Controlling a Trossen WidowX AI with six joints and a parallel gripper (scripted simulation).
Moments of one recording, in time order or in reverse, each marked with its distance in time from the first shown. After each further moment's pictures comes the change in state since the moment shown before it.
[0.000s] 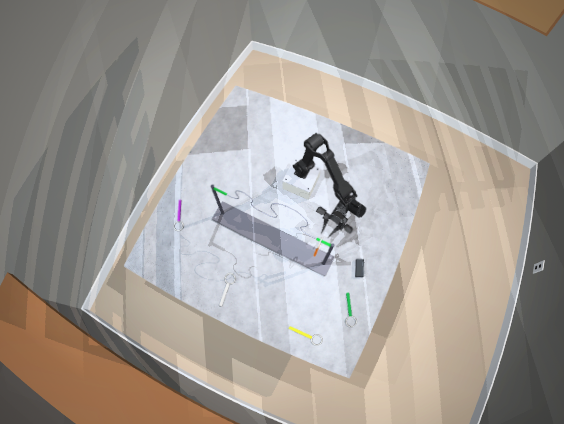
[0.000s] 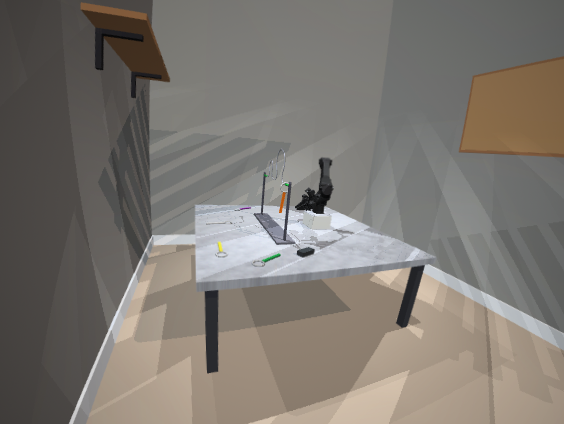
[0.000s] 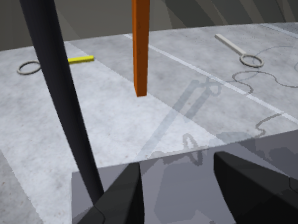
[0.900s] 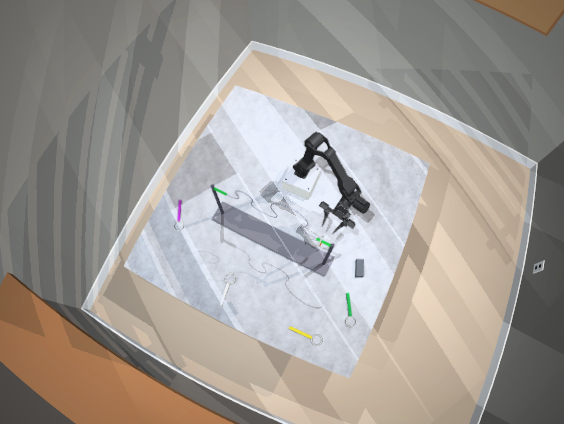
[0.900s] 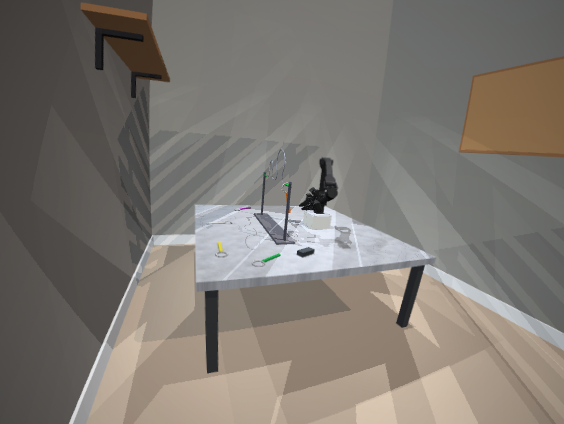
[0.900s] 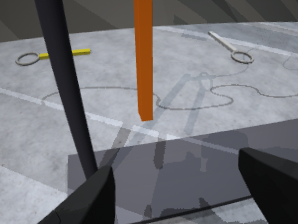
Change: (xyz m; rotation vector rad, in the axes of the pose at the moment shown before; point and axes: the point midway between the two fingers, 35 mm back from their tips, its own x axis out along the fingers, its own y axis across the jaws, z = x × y) arm -0.026 -0.003 -0.007 -0.023 0.014 -0.013
